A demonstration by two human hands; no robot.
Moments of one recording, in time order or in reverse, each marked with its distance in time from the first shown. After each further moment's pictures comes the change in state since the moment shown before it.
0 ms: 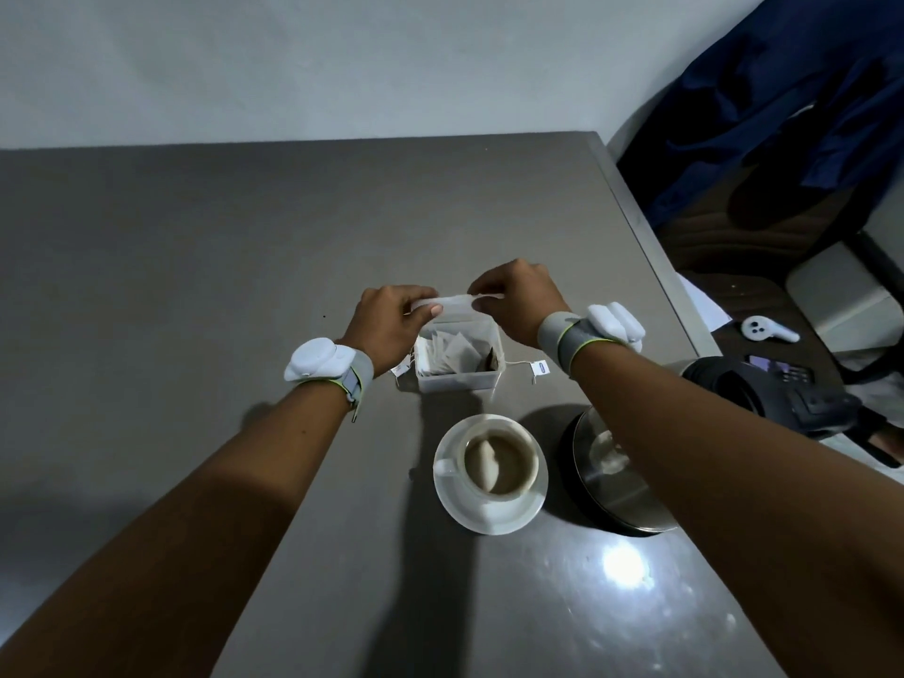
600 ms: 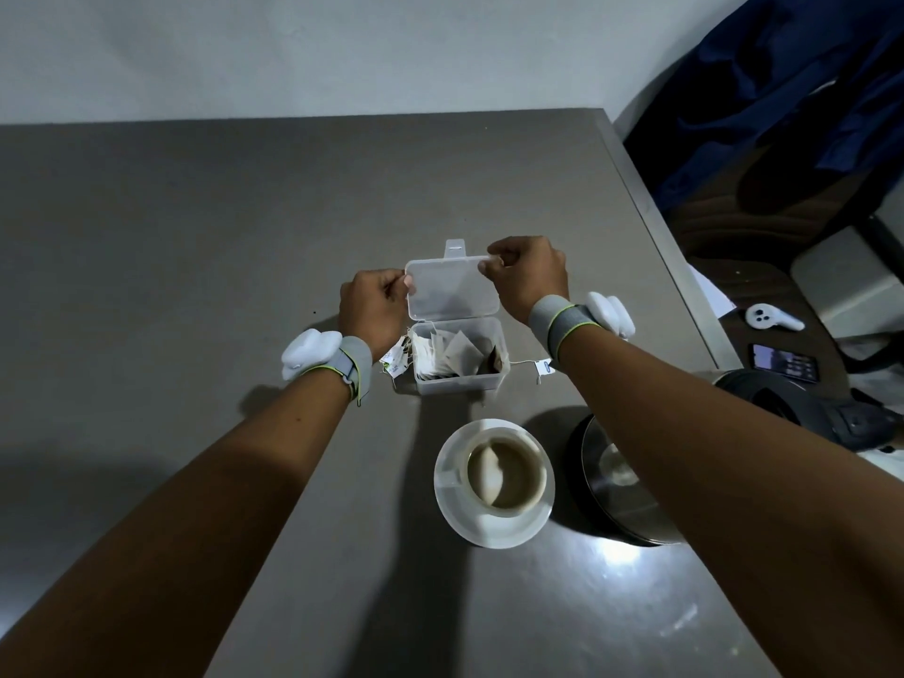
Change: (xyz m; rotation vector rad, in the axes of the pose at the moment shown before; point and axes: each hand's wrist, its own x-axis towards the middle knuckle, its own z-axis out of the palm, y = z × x) left_hand 0.033 -0.025 0.018 -0.245 0.154 -0.256; right_hand 0.036 0.006 0.015 0.295 0.229 0.329
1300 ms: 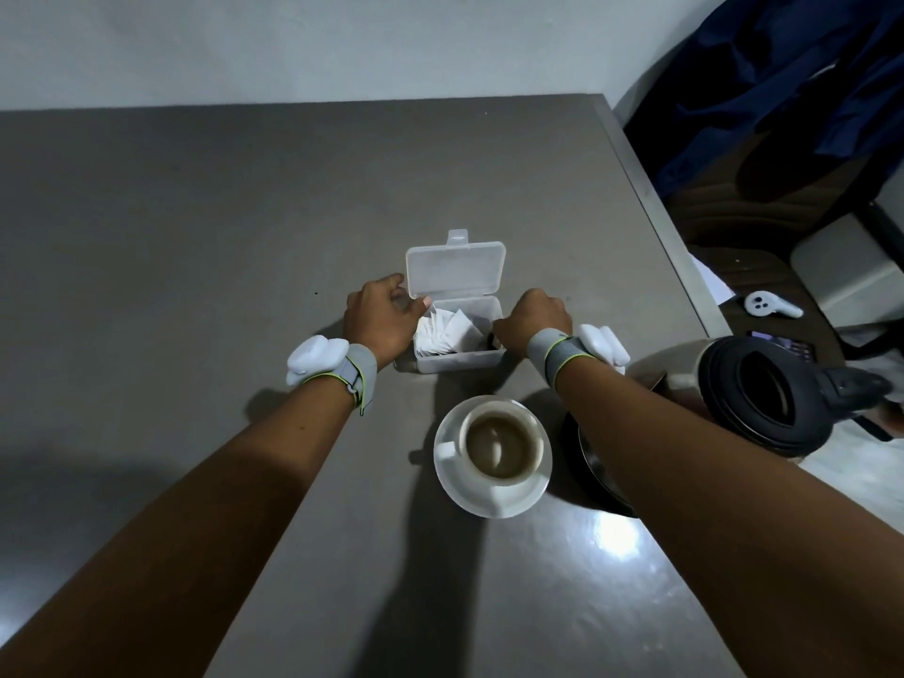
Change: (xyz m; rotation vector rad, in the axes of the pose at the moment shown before) left_hand -0.037 -0.003 0.004 0.149 -0.066 -0.020; right_hand -0.037 0.048 0.015 -0.415 -0.164 0.214
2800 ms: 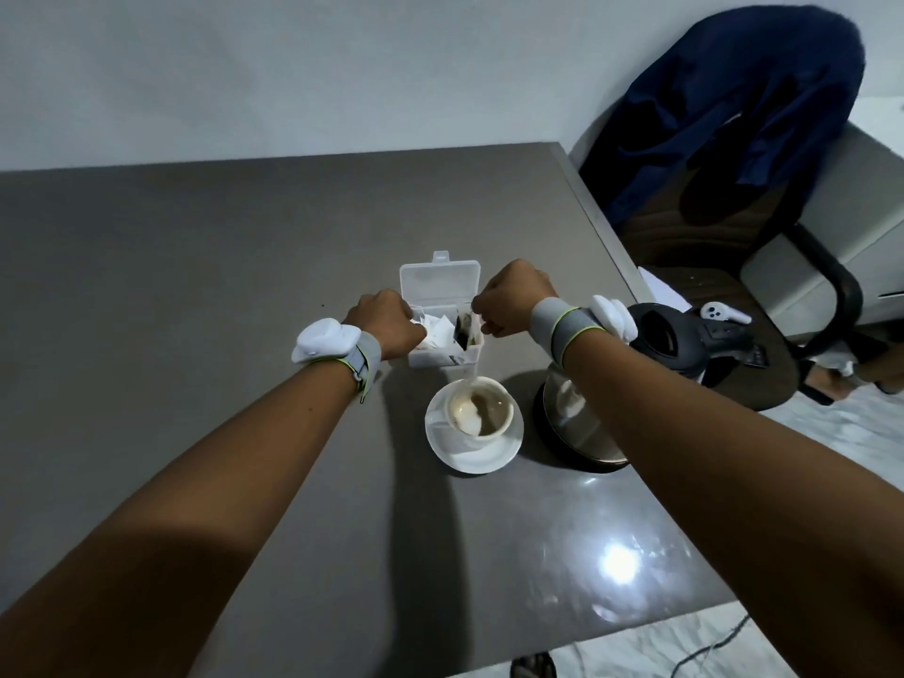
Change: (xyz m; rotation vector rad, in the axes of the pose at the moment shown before) left_hand -0.069 0.053 -0.041 0.353 -0.159 -0.032; right_hand -0.097 -0.017 -0.081 0.251 -0.088 -0.130
